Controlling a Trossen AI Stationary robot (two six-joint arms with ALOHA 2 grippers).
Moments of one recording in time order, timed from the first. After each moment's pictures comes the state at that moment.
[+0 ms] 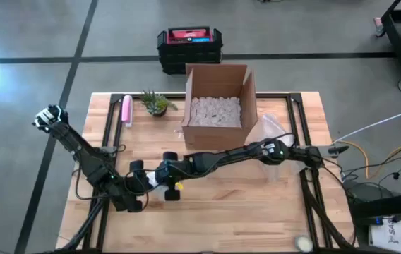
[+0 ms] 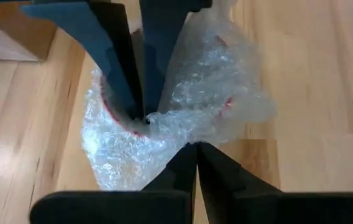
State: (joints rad) left arm -0.79 1.13 0.72 -0.66 -0.51 -0.73; right arm 0.16 2.54 2.24 -0.52 0.04 0.00
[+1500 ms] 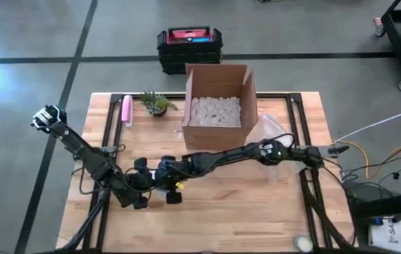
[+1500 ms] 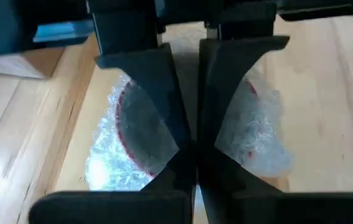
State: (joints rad) left arm -0.72 1.15 0.62 -0.47 -0.54 -0.67; right arm 0.15 2.56 2.30 -0.60 -0.08 -0.01
